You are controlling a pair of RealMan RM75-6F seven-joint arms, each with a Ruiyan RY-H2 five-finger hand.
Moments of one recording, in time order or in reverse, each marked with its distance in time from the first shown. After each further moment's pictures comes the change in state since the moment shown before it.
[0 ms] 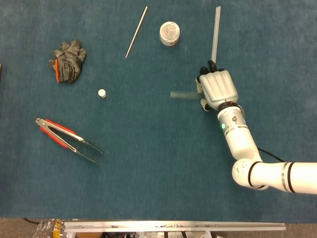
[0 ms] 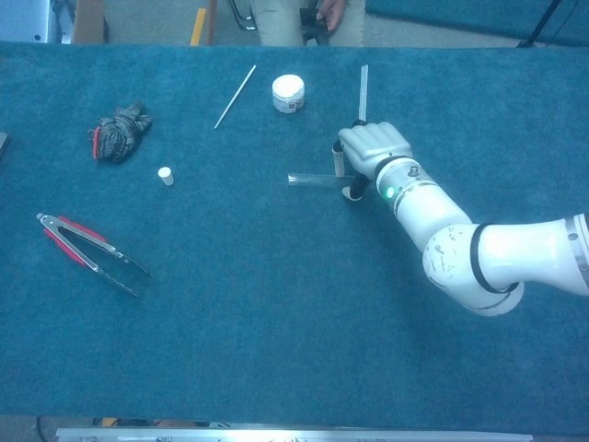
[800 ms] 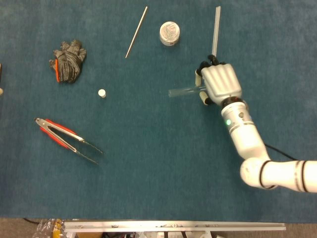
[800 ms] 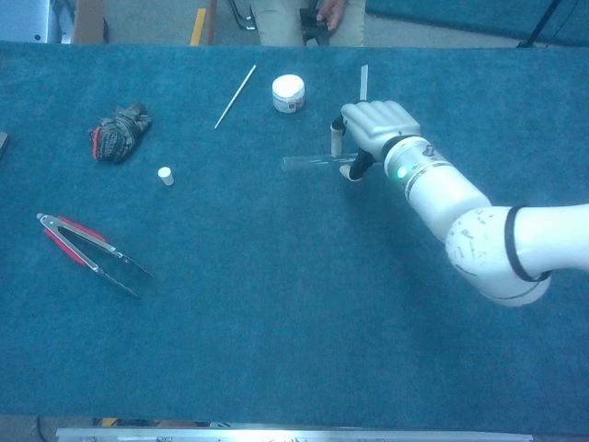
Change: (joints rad) left arm -0.039 0.000 -0.005 0.018 -0.005 -0.044 -0.057; right arm -0.025 0.113 0.044 -0.165 -0.041 0.023 0.063
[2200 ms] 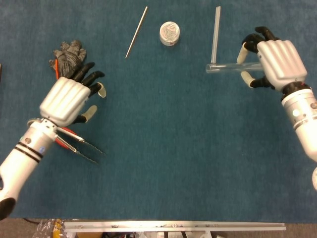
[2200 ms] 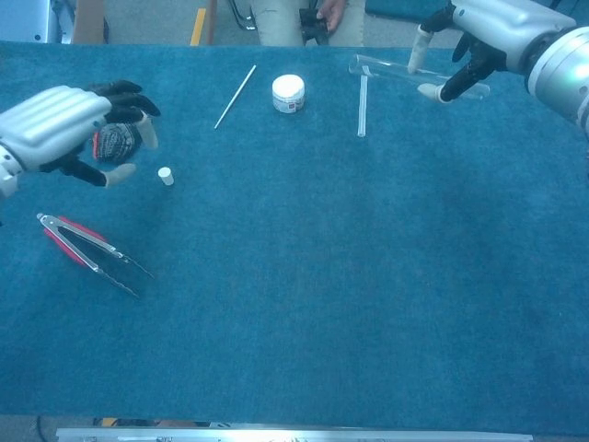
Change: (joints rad) left arm -0.368 -0.403 -0.085 0.064 -0.179 -0.440 0.233; right arm -0.102 0.553 -0.003 -0.477 -0.058 0.016 0.262
